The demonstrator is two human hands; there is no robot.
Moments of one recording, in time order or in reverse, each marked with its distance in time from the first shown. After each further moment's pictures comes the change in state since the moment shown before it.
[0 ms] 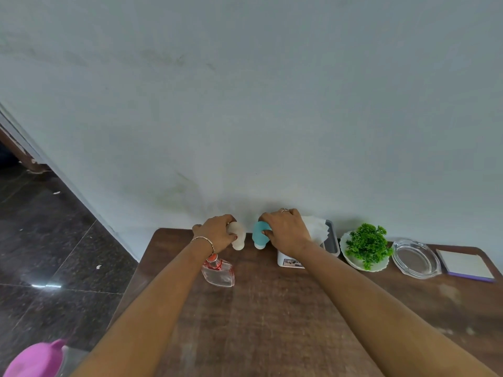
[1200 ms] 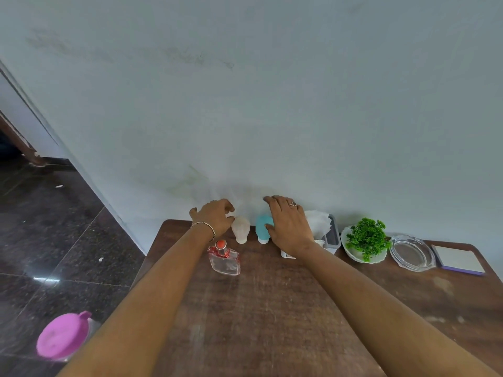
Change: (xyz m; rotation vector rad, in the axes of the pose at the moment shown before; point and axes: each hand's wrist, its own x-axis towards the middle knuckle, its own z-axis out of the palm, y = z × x) left_hand -0.013 -0.007 -0.025 -0.031 0.118 -0.025; right_hand -0.020 -0.026 -0.011 0.091 0.158 0.061
